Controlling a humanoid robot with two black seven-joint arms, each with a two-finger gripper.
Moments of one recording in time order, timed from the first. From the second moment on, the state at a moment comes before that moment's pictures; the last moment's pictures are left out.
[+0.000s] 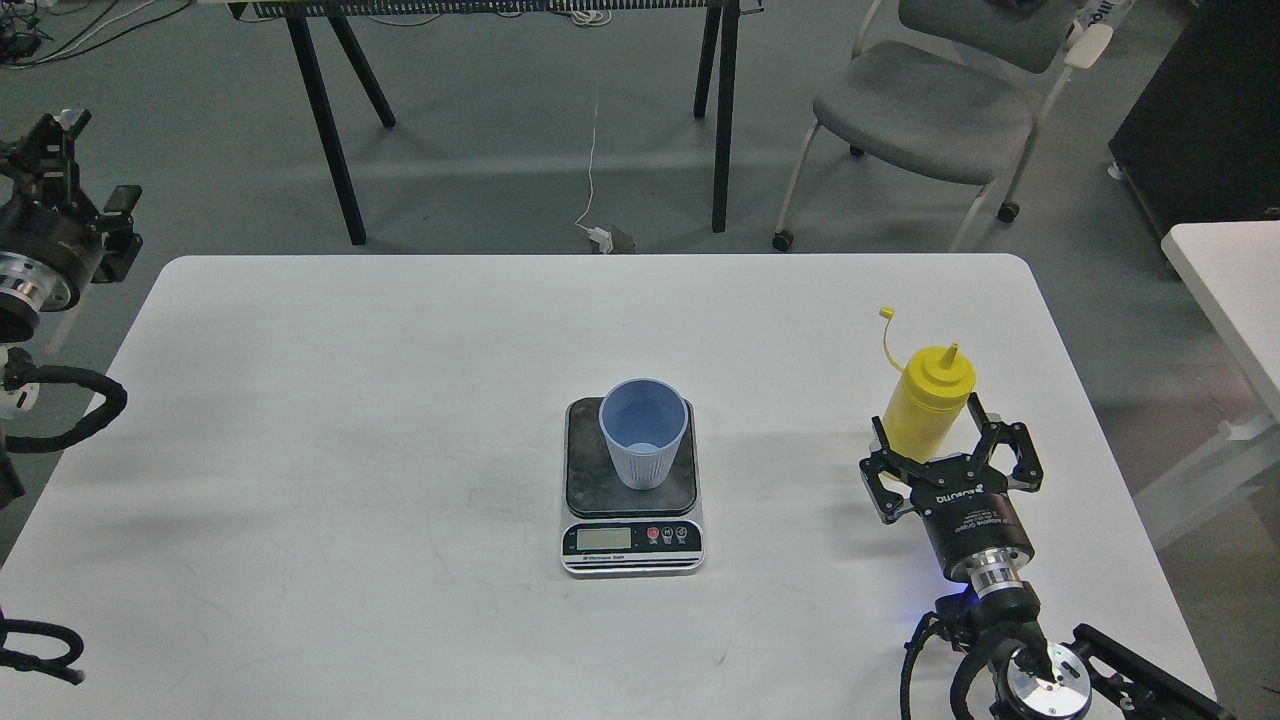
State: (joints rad) left arm -0.91 0.42 -0.41 -0.01 0.12 -0.49 -0.49; right arm 0.10 -0.26 0.79 1.09 0.33 0.49 0.49
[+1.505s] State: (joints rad) left arm -0.91 0.37 -0.42 -0.01 0.07 -0.49 -0.49; right arm 0.95 -0.53 0.61 0.64 -0.06 0.49 0.49
